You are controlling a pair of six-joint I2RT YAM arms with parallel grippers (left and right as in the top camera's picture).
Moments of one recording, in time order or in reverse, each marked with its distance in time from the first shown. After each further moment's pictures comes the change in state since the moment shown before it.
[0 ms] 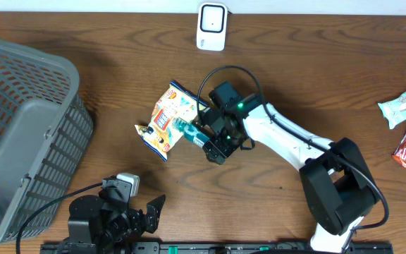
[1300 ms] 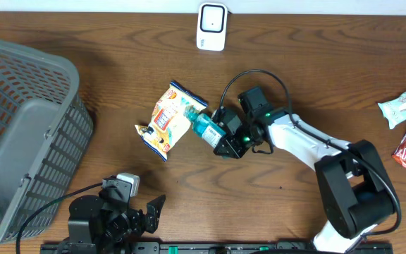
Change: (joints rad) left arm 0.000 0.000 0.000 0.000 0.000 0.000; right arm -0.164 -0.084 -0.247 0.349 -0.329 -0.089
